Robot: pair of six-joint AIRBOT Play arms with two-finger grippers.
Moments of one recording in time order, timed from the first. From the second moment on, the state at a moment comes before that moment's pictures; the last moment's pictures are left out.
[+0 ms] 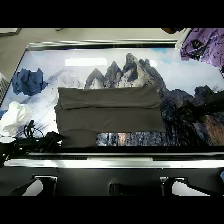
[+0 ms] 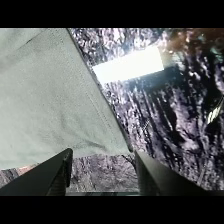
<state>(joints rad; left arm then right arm) 0.46 -1.06 0.37 0.69 -1.13 -1.14 -0.44 -1.39 1.19 2.03 -1.36 -1.65</state>
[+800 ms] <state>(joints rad) 0.43 -1.14 0.36 0.63 -1.21 -1.07 -0.44 -1.47 1.06 1.99 -1.37 -1.68</state>
